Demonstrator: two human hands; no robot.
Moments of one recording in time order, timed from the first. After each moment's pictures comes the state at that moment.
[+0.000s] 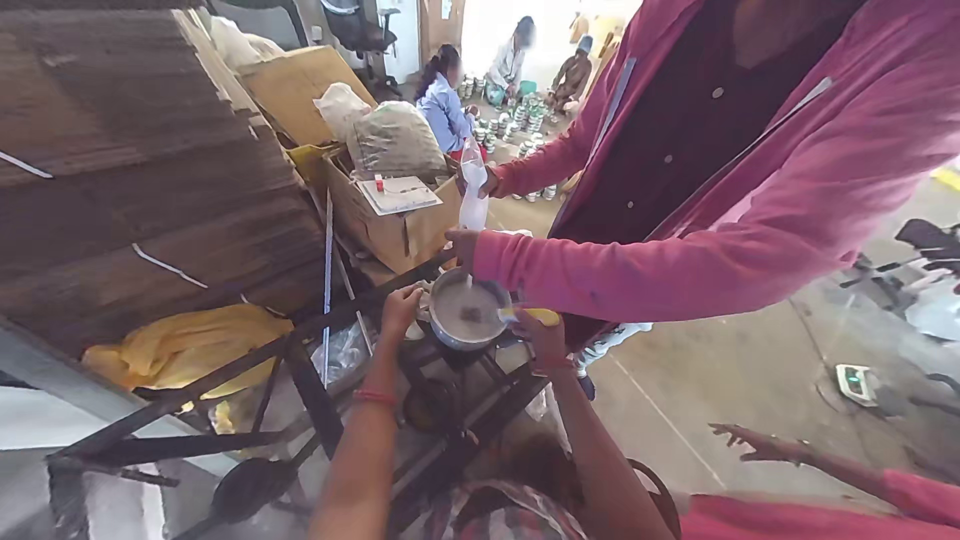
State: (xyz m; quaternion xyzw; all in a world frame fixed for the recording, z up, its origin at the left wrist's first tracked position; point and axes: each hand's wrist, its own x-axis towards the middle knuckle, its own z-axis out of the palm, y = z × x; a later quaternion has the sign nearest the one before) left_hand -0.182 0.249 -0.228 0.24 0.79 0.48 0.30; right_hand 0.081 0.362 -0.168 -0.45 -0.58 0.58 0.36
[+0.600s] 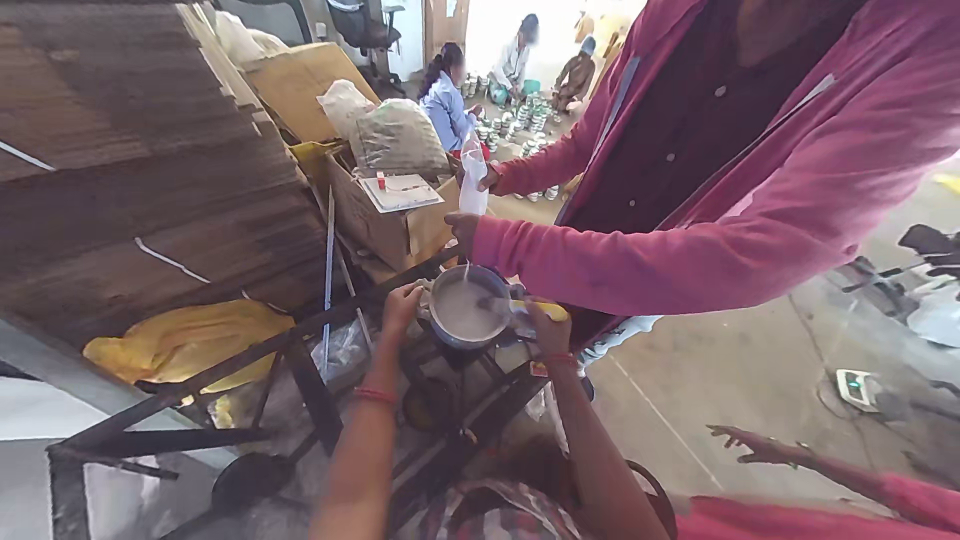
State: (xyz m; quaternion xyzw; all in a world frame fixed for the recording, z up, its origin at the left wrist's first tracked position) left_hand -0.176 0.248 -0.224 0.23 0.78 0.50 0.30; right_hand 0.081 0.372 -0.175 -0.46 -0.57 0.55 0.41
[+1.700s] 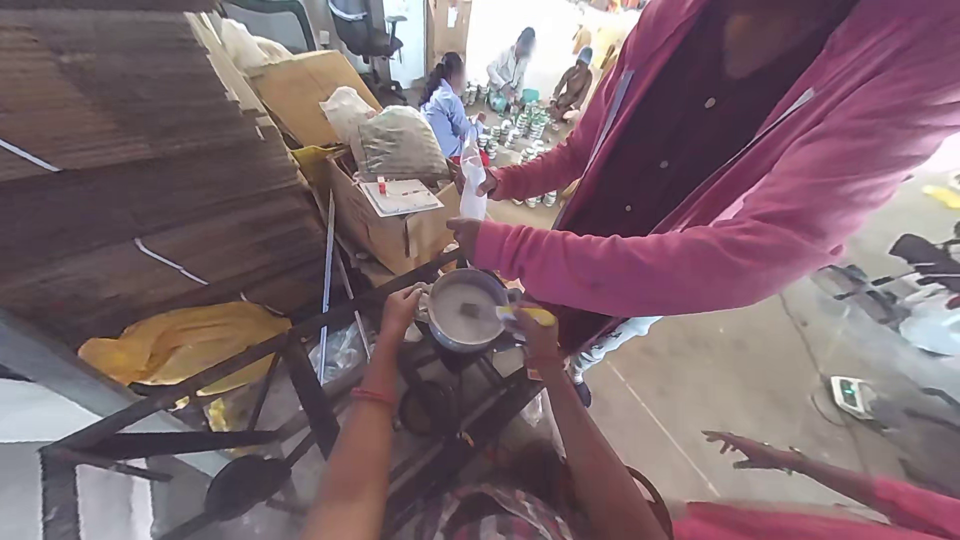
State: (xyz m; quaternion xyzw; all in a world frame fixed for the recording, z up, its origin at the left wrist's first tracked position) left_hand -0.175 0.250 -0.224 0.22 0.78 0.50 0.31; right_hand 0.076 0.365 -0.175 -0.43 -0.57 0.59 0.38
